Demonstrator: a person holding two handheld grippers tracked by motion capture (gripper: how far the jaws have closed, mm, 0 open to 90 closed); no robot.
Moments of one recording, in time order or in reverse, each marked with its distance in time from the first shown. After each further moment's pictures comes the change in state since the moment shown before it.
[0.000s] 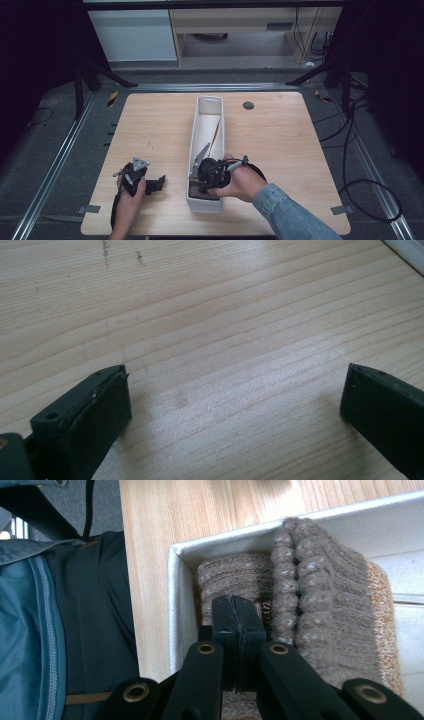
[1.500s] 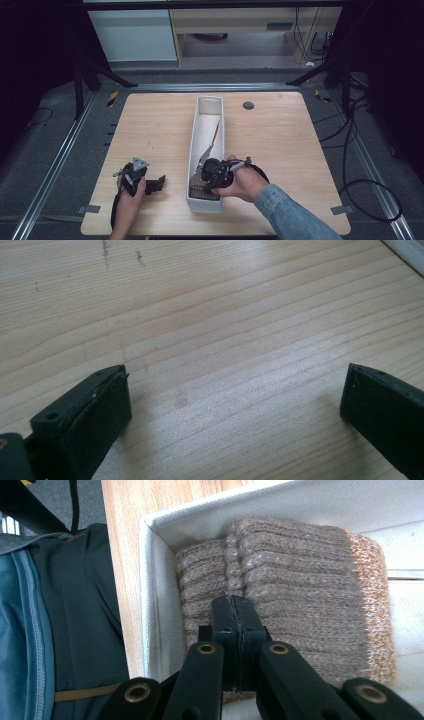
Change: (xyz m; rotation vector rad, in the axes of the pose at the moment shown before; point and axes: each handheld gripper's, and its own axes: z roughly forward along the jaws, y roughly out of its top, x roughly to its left) left arm 0.000 0.000 0.000 0.000 0.000 0.001; right arm -0.008 -0.011 0.007 0.024 -0.011 0.034
